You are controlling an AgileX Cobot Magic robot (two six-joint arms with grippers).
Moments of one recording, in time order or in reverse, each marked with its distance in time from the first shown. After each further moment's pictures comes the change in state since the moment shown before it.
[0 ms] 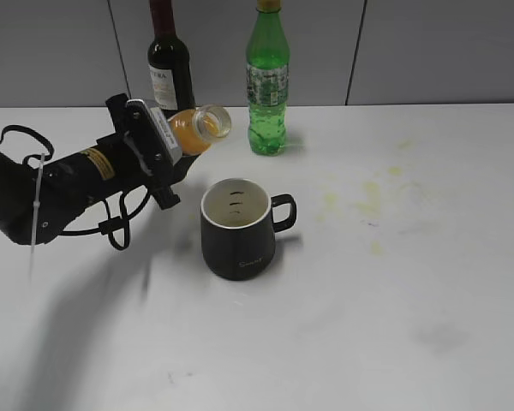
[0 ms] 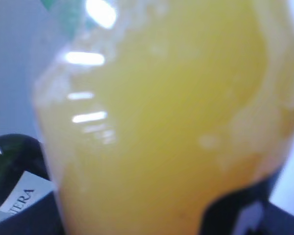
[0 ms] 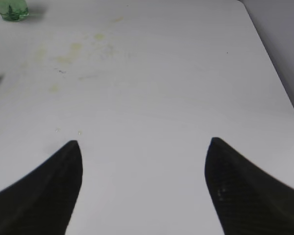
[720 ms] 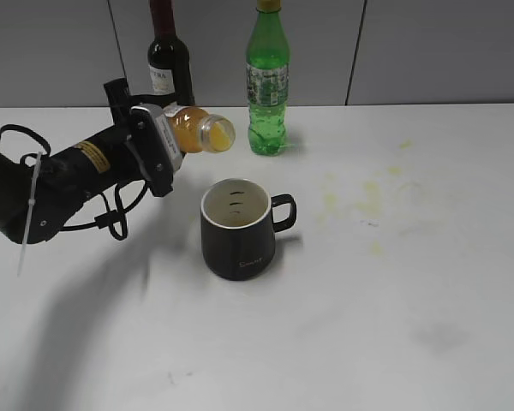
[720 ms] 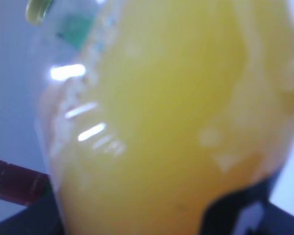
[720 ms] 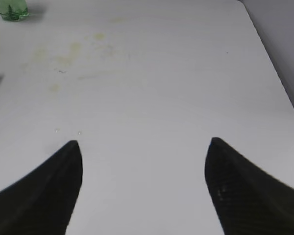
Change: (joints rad) left arm 0.008 0.000 0.000 -0.021 -0.114 0.277; right arm 0.000 0.000 0.000 0.000 0.000 0.000
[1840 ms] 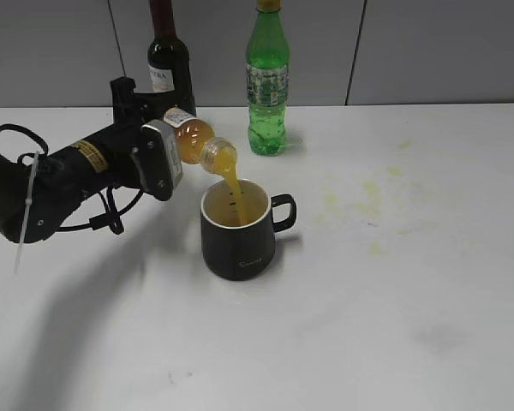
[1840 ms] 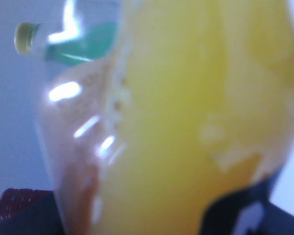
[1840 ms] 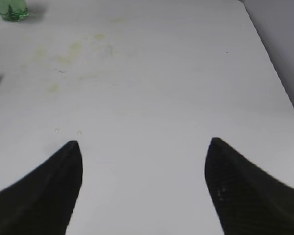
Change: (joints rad) left arm 0.009 0.000 0.000 0.013 -0.007 0.243; right arm 0.000 0.000 0.000 0.000 0.000 0.000
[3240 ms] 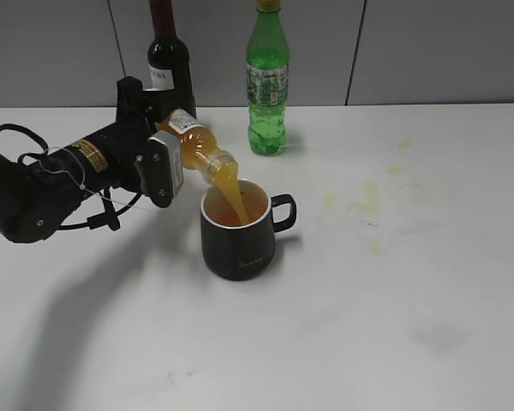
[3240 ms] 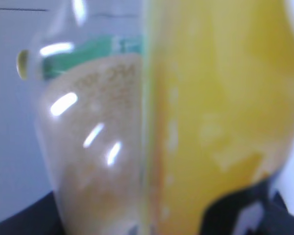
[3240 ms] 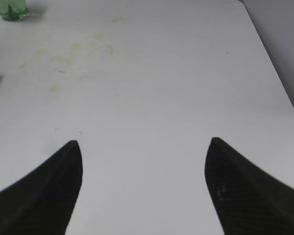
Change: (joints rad) left arm 0.000 0.000 0.000 0.014 -0.015 0.160; right arm 0.000 0.000 0.000 0.000 0.000 0.000
